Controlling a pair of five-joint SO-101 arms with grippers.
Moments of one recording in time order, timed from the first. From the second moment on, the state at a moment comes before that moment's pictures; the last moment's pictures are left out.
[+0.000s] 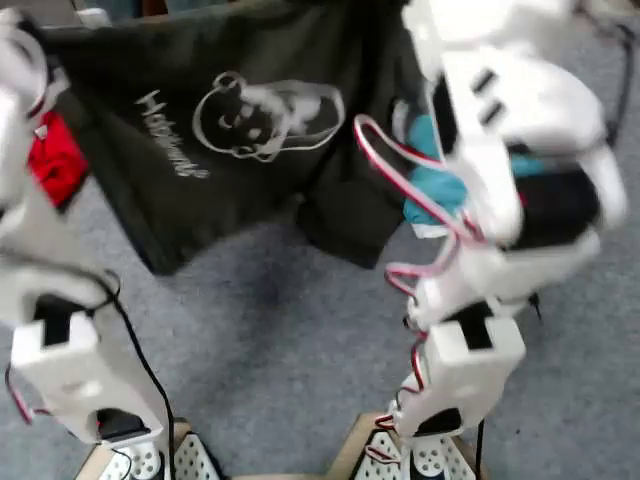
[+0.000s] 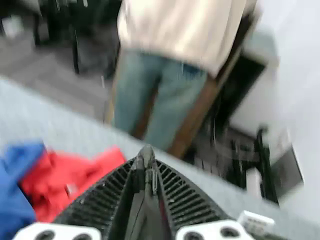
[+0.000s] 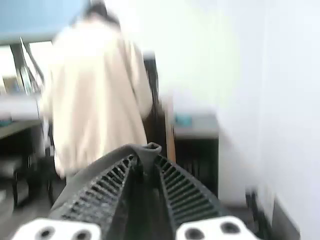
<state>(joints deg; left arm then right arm) -20.0 11.2 -92.2 100.4 15.2 -7.8 12.0 -93.4 75.4 -4.2</state>
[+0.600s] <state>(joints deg) -25.4 -31.3 -67.7 100.6 5.8 -15.1 -8.2 -86.0 76.0 -7.1</state>
